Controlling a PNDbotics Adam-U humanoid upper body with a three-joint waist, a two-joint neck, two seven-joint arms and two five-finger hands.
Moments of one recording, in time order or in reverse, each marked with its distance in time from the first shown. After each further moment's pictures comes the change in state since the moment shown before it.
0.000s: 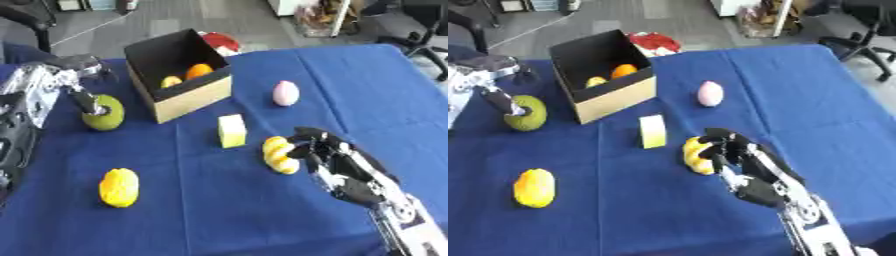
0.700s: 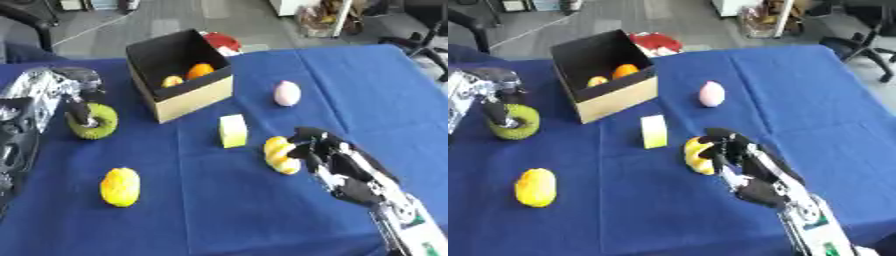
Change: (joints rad) left arm -0.004 0.007 0.010 -0.083 -0.087 -0.029 -0.085; right arm 0.002 0.000 -0.001 0.001 0.000 0.000 0.000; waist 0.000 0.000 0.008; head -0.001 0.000
